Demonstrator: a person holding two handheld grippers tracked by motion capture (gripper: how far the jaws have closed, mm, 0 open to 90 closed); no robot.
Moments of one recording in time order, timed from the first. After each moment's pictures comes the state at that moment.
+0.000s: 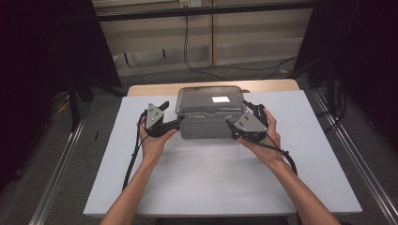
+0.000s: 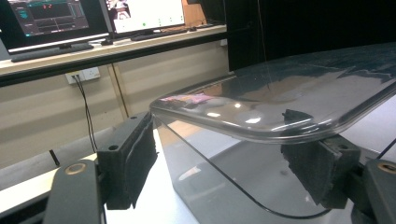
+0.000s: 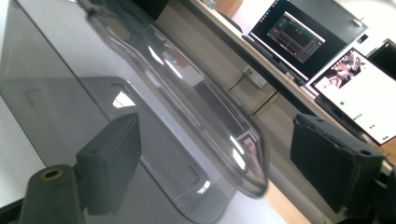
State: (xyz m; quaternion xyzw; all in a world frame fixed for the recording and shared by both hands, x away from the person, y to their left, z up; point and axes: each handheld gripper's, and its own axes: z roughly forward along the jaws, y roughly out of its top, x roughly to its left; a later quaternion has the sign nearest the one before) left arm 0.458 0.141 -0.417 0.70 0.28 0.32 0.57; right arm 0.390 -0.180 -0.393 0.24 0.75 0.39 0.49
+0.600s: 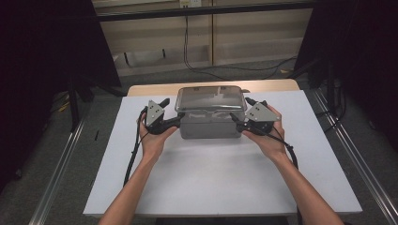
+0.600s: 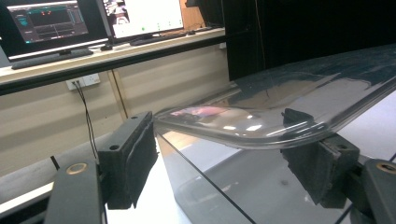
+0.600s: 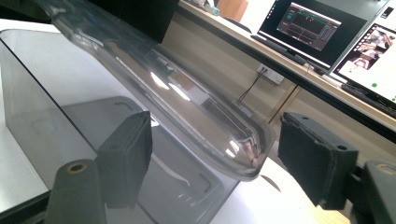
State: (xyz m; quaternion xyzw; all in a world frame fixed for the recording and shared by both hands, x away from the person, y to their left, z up) left arm 0.461 0.140 -0.405 0.71 0.28 0.32 0.57; right arm 0.408 -0.199 -0.394 0.28 0.73 0.45 0.43
